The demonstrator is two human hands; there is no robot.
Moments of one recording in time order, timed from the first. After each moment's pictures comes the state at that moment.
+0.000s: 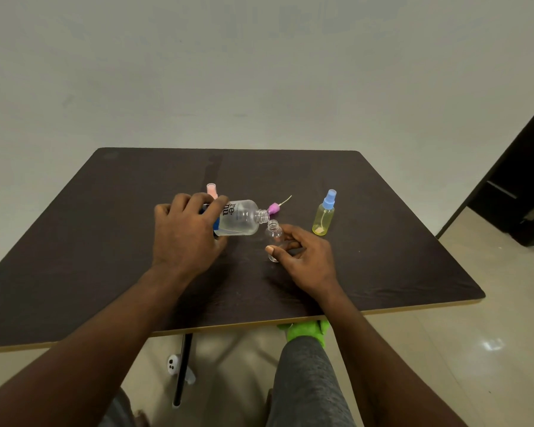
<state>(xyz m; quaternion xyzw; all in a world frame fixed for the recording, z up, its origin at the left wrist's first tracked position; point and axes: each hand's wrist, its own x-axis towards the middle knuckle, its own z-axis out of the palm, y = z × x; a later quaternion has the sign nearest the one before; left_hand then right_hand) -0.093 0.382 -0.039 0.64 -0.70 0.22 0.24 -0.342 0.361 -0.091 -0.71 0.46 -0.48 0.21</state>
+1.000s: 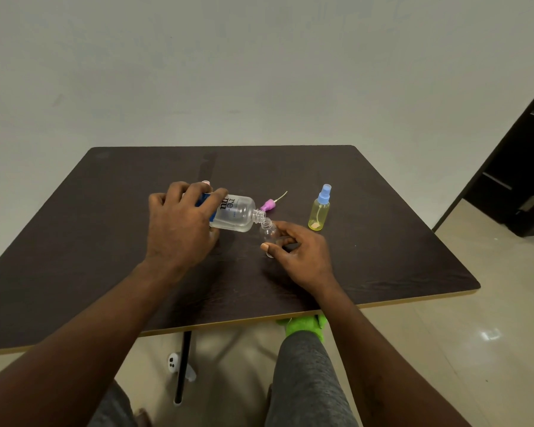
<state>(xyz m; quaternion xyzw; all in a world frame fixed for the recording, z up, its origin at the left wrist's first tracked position) -0.091 0.380 -0.029 0.62 -0.71 0.24 0.22 -0.343 0.361 -0.091 -0.73 0.47 -0.47 0.18</state>
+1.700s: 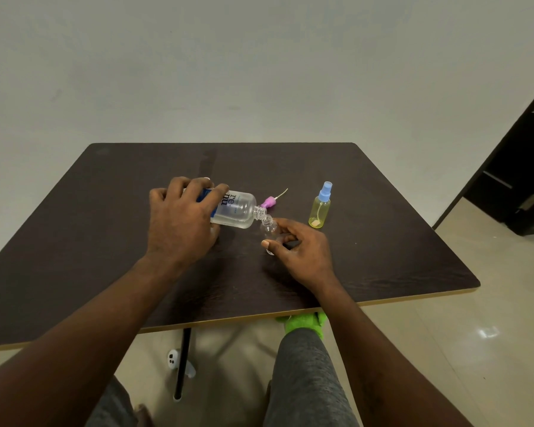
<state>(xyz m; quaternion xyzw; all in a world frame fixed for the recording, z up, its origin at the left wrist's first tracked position) -0.091 0.376 -0.028 0.62 -0.71 0.24 0.22 -0.343 0.359 -0.092 -0.72 0.48 -0.47 0.18</state>
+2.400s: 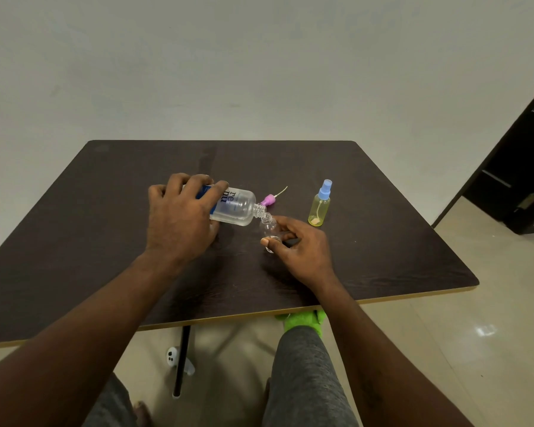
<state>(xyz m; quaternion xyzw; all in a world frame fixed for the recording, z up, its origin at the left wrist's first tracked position) -0.092 0.377 -0.027 0.62 -0.71 0.24 0.22 -0.342 0.362 -0.089 -0.72 0.48 -0.47 0.19</state>
